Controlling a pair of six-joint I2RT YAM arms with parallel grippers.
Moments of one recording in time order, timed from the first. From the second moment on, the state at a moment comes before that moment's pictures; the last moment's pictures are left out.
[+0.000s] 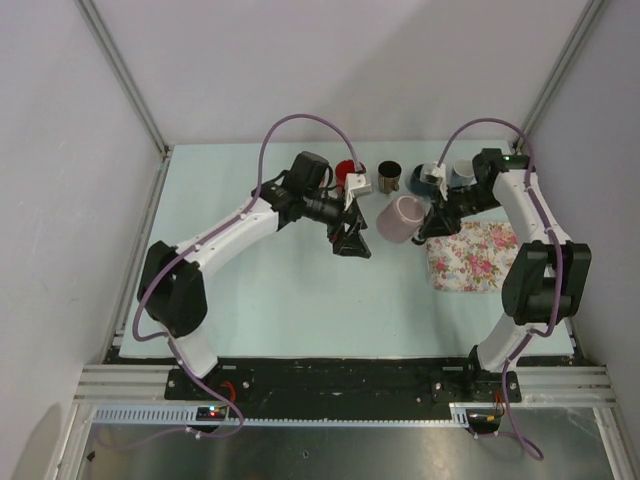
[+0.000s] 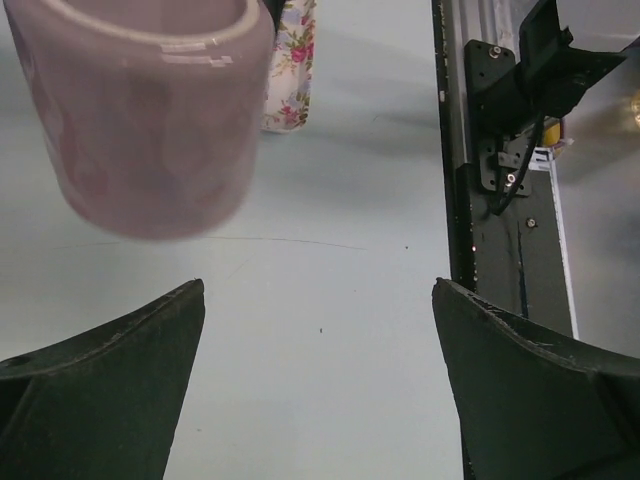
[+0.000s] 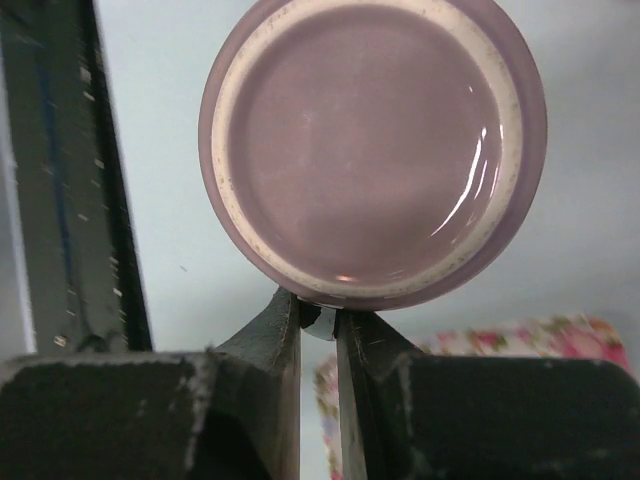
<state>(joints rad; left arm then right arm) -0.64 1.73 1.48 -0.47 0.91 0.29 -0.03 1.73 1.55 -1.33 -0.95 -1.24</state>
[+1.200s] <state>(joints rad) -0.63 1.52 1.27 -0.16 0.33 0.49 0.06 1.66 1.16 -0.89 -1.40 -0.13</state>
